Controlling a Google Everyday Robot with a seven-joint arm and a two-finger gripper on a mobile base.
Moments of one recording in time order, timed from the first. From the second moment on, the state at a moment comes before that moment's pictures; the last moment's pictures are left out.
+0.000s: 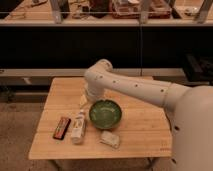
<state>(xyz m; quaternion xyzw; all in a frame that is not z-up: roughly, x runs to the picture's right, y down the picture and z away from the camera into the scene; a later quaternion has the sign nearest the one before) -0.087 0.063 0.802 -0.08 -0.31 -0.78 0.53</state>
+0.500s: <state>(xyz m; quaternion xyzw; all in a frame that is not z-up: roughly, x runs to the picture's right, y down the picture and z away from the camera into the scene) -0.124 0.086 0.849 -0.17 -0.30 -0.79 0.51</state>
